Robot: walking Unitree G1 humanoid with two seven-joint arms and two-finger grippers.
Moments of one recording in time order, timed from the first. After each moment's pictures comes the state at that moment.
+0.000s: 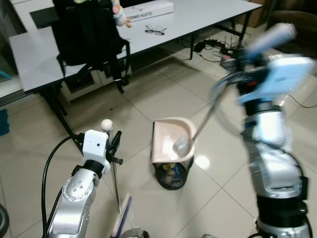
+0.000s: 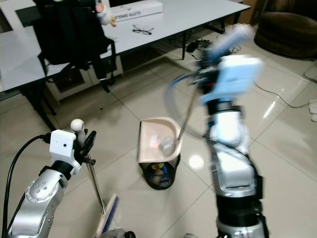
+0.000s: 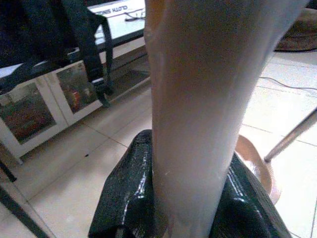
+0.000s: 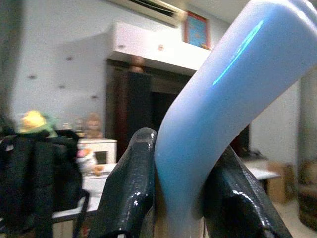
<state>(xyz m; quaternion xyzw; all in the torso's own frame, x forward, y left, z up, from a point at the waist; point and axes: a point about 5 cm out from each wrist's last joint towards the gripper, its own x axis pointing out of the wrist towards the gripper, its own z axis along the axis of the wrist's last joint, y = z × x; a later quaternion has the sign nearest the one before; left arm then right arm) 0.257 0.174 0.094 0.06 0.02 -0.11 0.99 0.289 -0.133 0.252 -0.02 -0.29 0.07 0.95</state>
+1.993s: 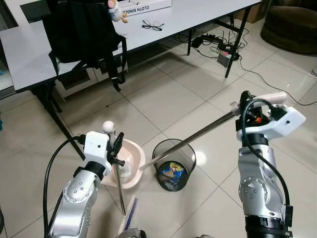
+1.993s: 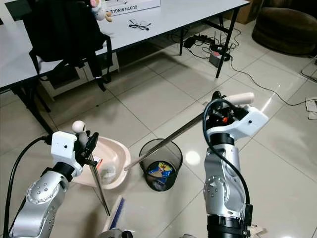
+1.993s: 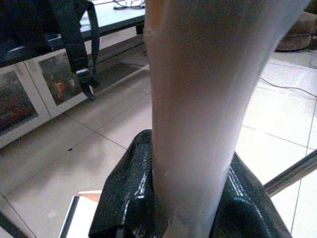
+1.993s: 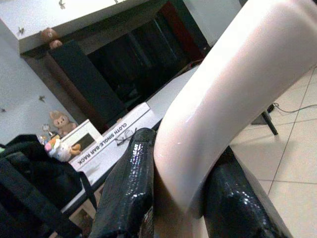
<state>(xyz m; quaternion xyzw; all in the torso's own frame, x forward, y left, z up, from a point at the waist) 0.255 0.171 0.092 0.04 0.03 -0.12 0.99 0.289 -0.172 0.164 0.29 -0.16 -0.04 0.94</state>
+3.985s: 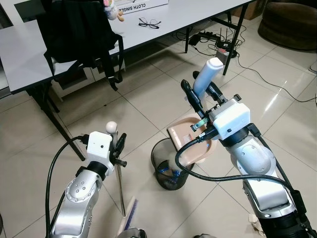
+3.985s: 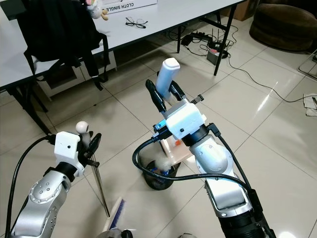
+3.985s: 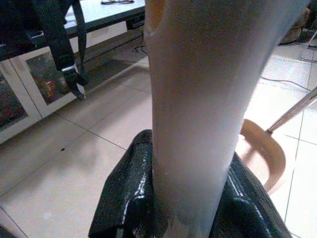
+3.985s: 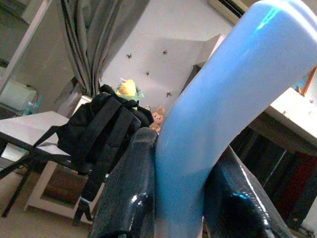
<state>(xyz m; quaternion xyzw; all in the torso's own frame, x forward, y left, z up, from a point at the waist) 0.256 0.167 0.090 0.04 0.03 -0.13 0.99 0.259 -0.101 0.220 -0.20 -0.33 0.25 0.89</state>
